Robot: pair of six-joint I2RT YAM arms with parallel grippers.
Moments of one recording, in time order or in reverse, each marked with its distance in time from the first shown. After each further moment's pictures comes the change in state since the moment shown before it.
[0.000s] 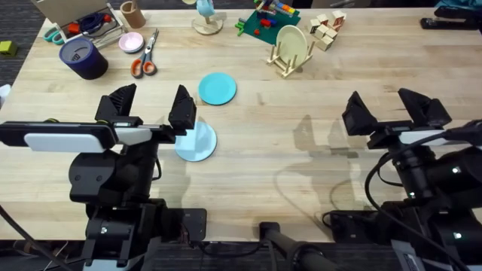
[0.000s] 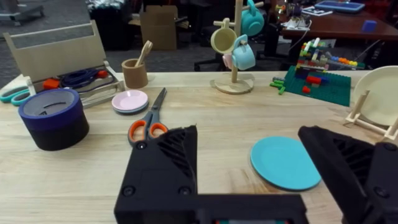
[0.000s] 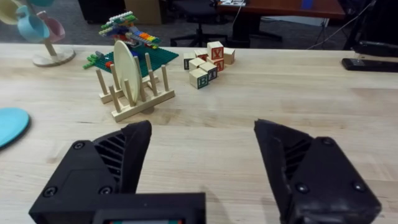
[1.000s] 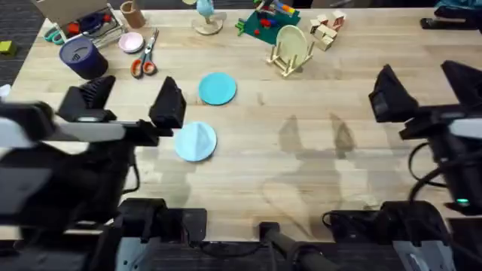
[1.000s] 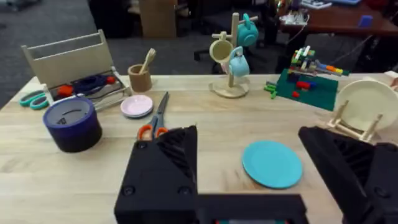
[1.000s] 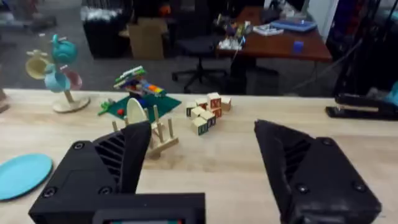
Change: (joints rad) left arm 0.000 0.062 0.344 -0.349 -0.001 0.000; right arm 0.000 0.086 0.270 -0.071 -0.003 0.000
